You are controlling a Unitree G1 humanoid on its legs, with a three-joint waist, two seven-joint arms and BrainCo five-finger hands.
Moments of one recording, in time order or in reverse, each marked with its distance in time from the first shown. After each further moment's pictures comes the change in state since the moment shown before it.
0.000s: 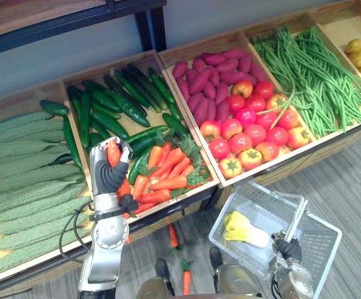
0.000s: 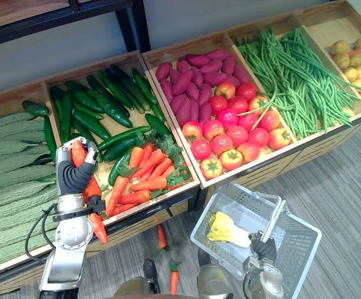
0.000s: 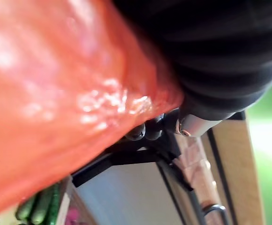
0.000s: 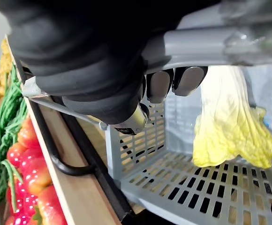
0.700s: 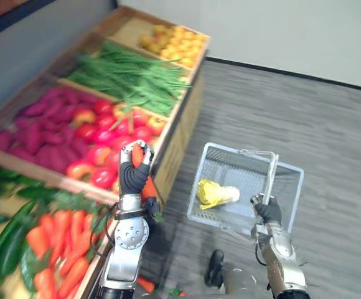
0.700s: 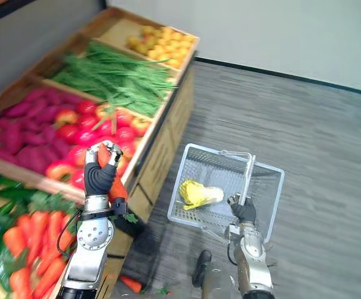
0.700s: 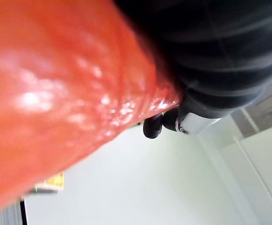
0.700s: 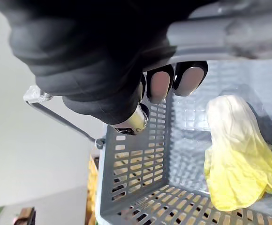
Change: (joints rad) left arm -0.131 -0.007 -0.079 0.272 -0.125 -0.014 -0.021; right arm -0.210 -0.050 0.215 -0.008 -0.109 -0.002 -0.023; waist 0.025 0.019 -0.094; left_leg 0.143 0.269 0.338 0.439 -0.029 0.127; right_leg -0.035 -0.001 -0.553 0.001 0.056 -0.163
